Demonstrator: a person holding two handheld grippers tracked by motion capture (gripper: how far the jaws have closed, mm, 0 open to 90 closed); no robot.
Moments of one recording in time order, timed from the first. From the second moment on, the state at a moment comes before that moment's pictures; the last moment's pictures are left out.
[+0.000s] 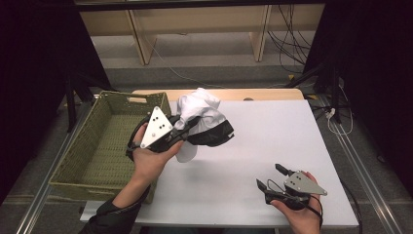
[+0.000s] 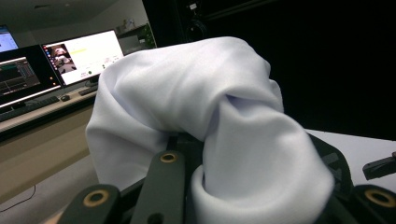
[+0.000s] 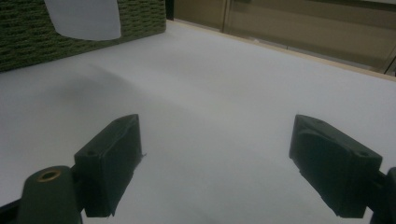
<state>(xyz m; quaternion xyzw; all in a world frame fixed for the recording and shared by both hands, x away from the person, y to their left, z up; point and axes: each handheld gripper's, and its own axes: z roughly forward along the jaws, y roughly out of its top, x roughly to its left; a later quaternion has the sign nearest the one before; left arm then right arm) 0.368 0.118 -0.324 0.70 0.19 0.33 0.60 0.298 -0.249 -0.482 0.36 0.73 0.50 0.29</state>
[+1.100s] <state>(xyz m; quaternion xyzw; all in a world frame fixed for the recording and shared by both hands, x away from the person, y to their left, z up) 0.369 0.108 -0.332 0.71 0.19 0.32 0.59 0.298 -0.249 -0.482 0.36 0.73 0.50 0.29</state>
